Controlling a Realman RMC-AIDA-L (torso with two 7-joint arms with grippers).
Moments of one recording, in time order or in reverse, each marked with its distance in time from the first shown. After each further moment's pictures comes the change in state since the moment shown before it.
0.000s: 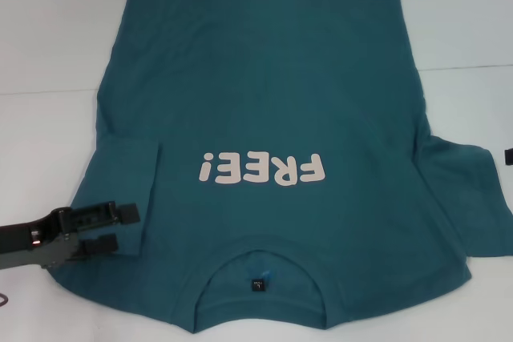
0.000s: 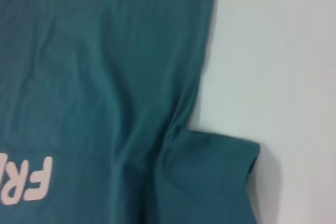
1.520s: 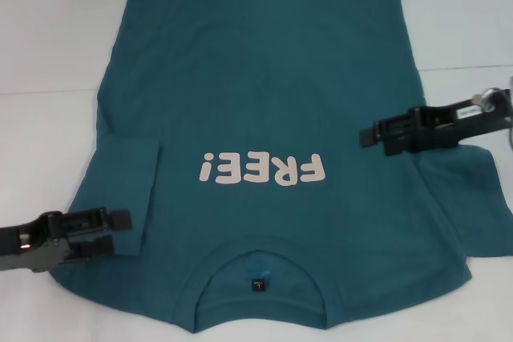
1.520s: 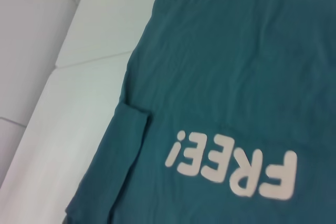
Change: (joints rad) left arm 0.007 0.015 -0.002 0.029 0.000 0.074 -0.004; right arm 0.154 0.064 -0.171 0.163 0.327 -0.064 -0.021
